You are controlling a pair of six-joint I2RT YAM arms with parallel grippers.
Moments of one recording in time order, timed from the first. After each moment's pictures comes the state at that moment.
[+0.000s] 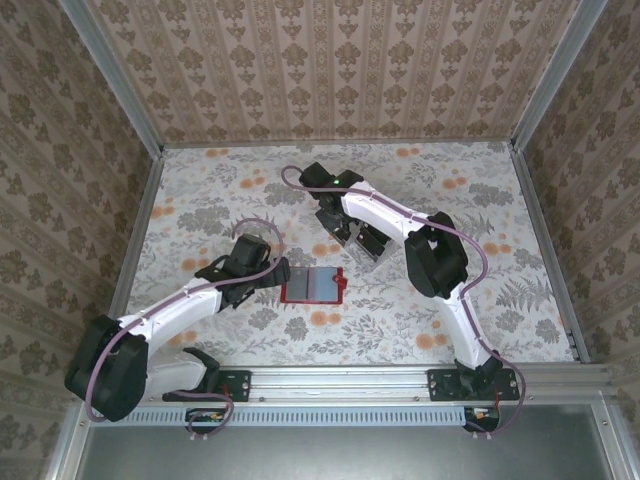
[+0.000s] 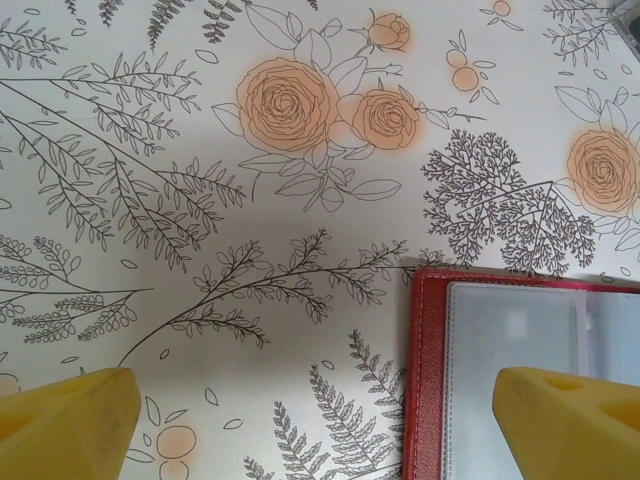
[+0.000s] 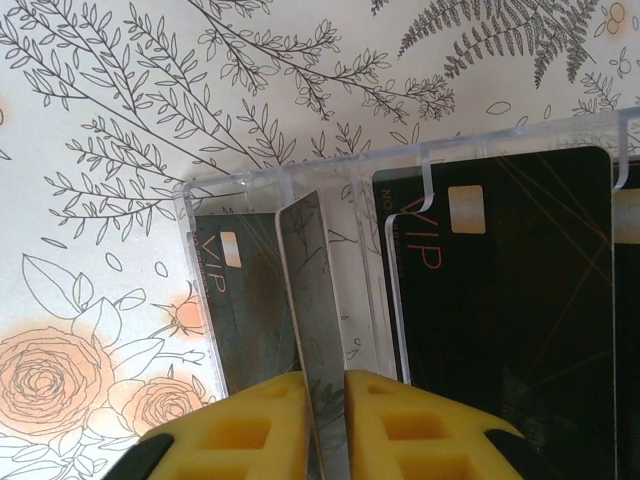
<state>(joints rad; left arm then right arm) -0.59 1.19 0.57 -0.32 -0.15 -0.58 0.66 2.26 1.99 -1.01 0.35 0.07</state>
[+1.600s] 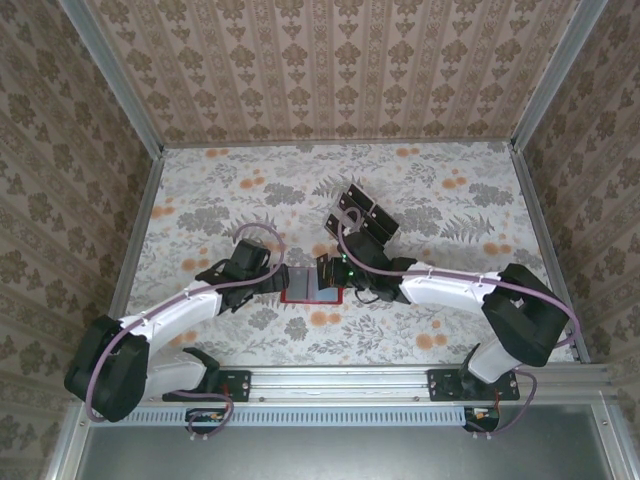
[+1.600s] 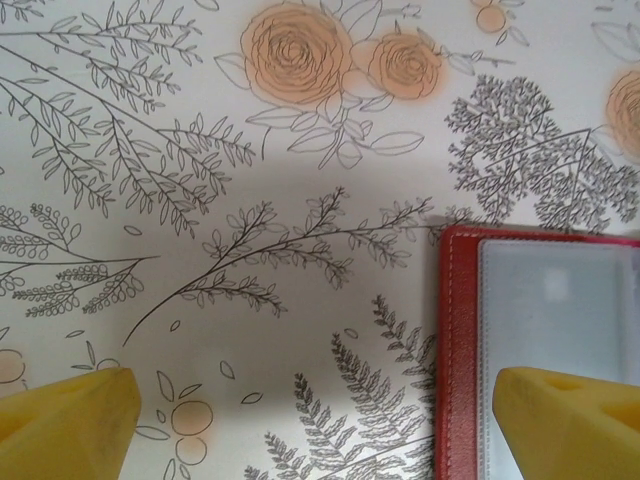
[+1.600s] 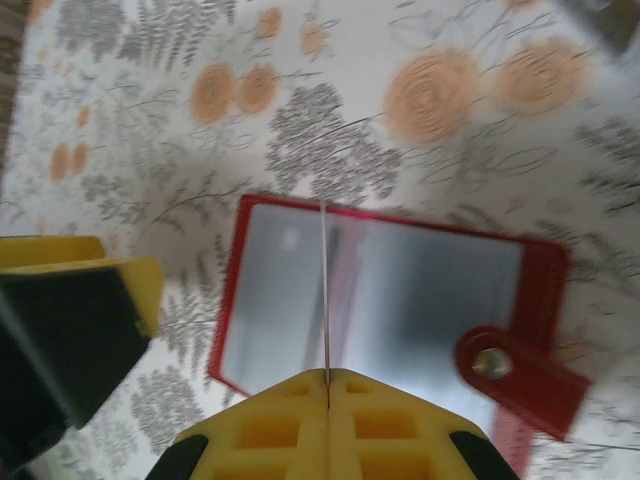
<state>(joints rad) -0.59 1.19 0.53 -0.33 -0.14 -0.55 0.85 1.54 0.81 0.01 0.00 0.87</state>
